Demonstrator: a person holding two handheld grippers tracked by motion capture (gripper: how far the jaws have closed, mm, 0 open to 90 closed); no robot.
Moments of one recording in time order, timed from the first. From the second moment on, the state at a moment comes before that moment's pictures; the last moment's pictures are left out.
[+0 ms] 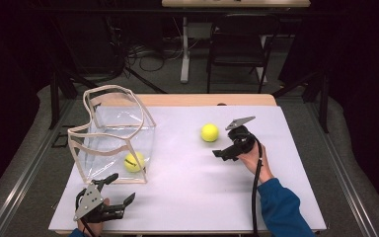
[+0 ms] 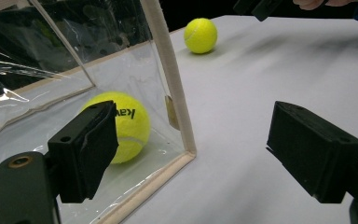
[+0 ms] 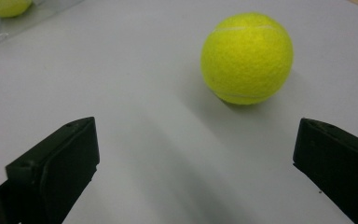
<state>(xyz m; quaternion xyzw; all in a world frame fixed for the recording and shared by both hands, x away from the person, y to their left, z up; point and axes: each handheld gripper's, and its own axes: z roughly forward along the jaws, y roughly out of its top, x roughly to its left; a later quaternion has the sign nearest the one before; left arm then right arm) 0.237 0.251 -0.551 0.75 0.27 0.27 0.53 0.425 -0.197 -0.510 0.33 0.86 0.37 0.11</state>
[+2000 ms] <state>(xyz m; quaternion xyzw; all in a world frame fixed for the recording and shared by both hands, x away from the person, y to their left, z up) 0.241 0.250 -0.550 0.75 0.27 0.26 0.54 0.505 -0.148 -0.532 0.39 0.87 0.30 0.10</state>
